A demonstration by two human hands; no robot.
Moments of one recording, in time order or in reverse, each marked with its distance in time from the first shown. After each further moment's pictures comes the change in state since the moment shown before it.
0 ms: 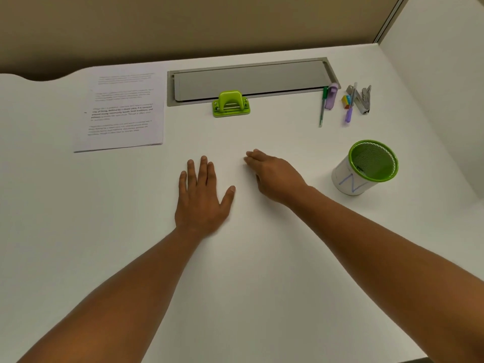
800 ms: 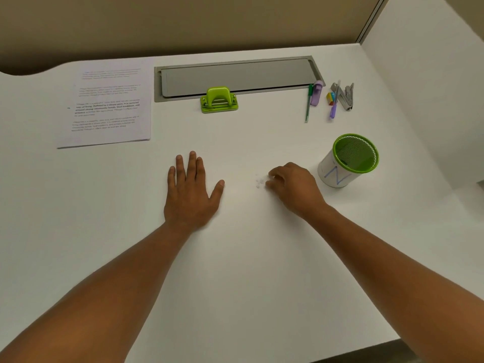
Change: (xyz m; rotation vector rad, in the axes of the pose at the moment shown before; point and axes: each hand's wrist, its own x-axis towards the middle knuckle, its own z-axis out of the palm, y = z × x) left_hand -0.001 0.001 0.001 -0.030 -0.005 0.006; right_hand -0.064 0.029 0.003 0.225 0.133 0.353
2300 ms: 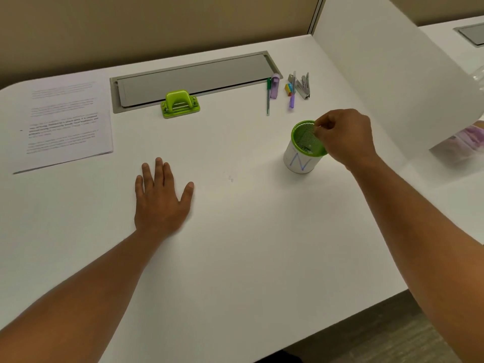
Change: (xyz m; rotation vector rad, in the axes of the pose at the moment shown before) left_hand -0.002 0.000 0.000 0.014 0.001 0.004; right_hand -0.013 0.052 -0.138 0.054 0.422 0.353
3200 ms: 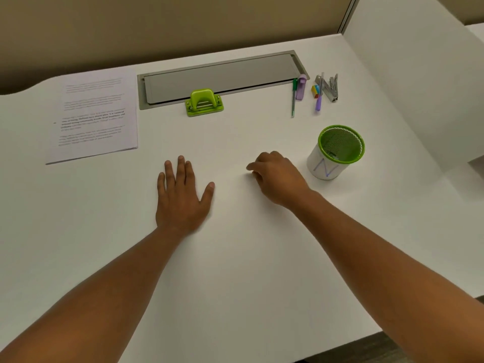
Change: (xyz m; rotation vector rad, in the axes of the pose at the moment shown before) left_hand 0.002 -0.001 0.002 0.000 -0.003 -0.010; right_hand -0.057 -0.051 0.130 -0.157 -0.337 -0.657
